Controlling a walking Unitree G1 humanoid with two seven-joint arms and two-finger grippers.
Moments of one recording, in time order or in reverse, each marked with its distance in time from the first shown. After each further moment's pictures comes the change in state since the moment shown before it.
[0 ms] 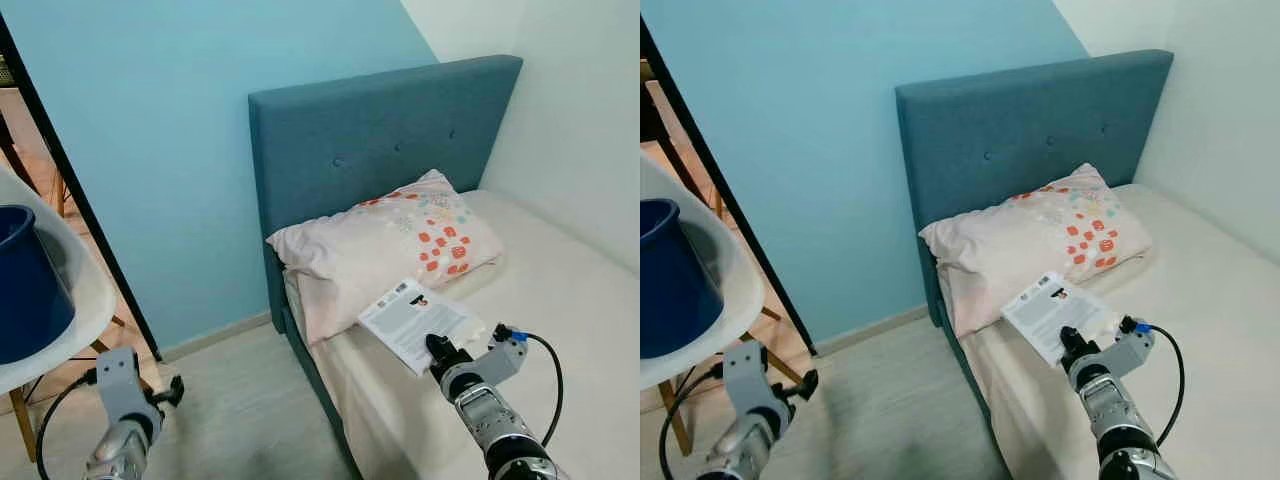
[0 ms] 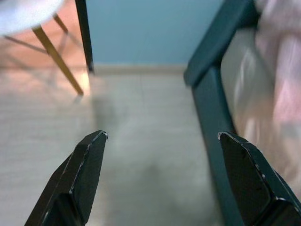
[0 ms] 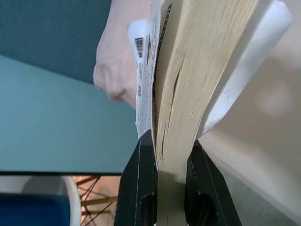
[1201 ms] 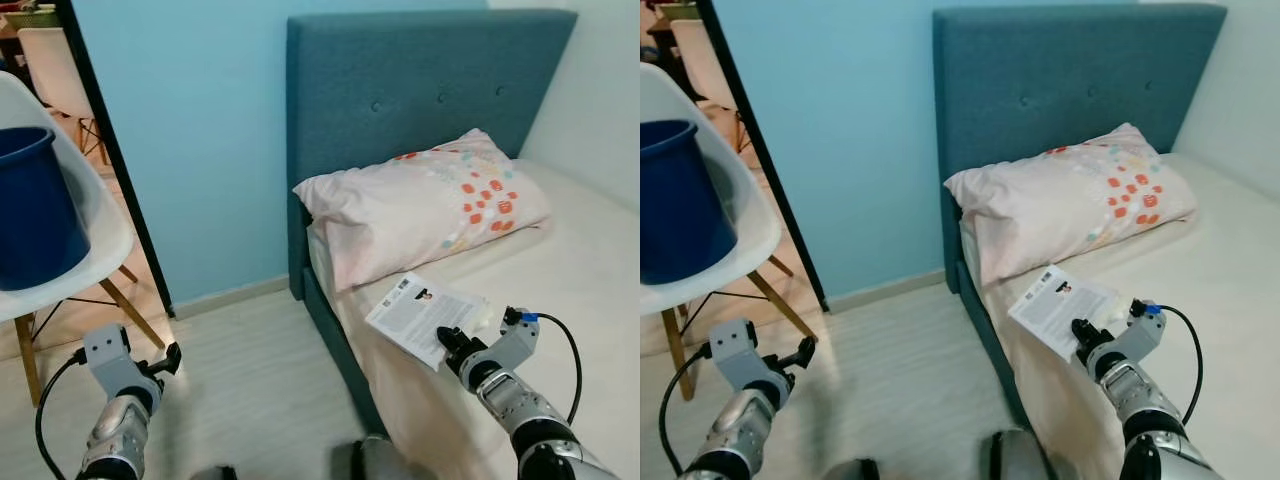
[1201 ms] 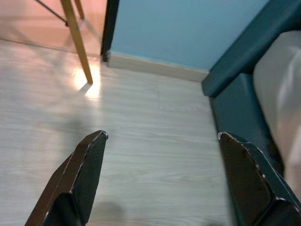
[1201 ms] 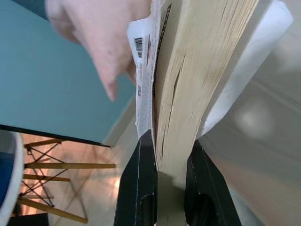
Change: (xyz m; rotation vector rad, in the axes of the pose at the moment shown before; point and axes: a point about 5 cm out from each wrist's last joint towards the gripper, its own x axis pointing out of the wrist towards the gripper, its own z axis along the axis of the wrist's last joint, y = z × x) left arm 0.004 -0.004 0.017 -0.085 -0.088 -0.021; right arm -0.001 -0.002 0.040 -0.130 0.026 -0.010
